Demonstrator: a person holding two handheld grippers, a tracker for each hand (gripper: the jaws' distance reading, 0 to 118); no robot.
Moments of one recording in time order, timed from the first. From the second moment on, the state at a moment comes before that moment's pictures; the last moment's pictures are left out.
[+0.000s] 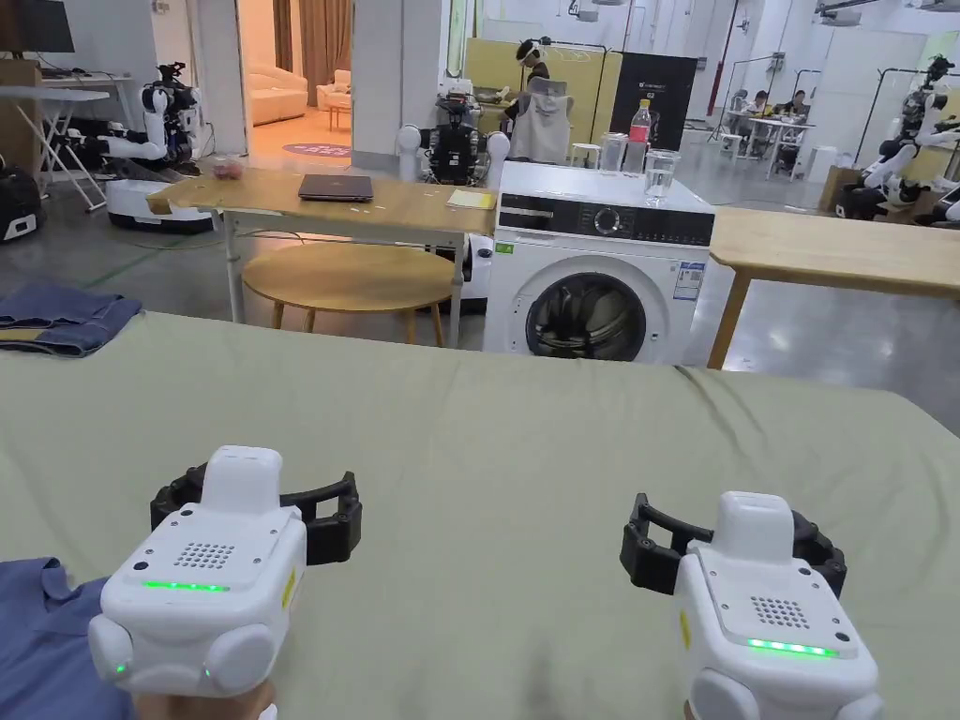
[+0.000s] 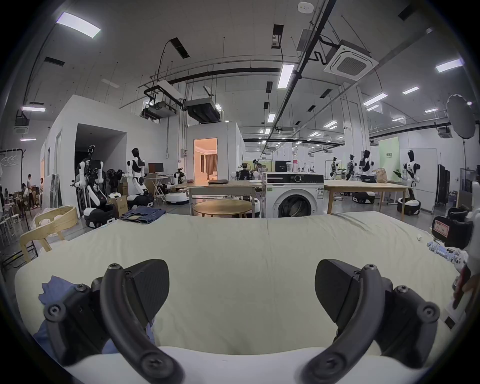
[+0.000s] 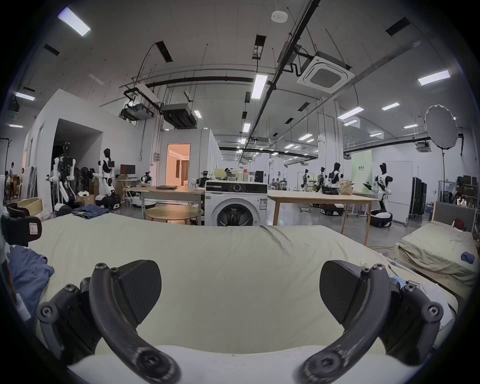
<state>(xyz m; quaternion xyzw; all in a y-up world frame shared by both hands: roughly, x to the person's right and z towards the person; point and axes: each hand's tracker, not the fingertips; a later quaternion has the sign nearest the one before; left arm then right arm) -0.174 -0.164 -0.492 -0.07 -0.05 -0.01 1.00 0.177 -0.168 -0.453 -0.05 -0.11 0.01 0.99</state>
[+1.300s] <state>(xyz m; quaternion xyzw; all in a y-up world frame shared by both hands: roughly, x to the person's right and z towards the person) -0.169 -0.153 -0.483 -0.06 -0.06 -0.01 1.00 0.168 -0.165 -0.450 -0.05 -0.11 0.03 0.99</state>
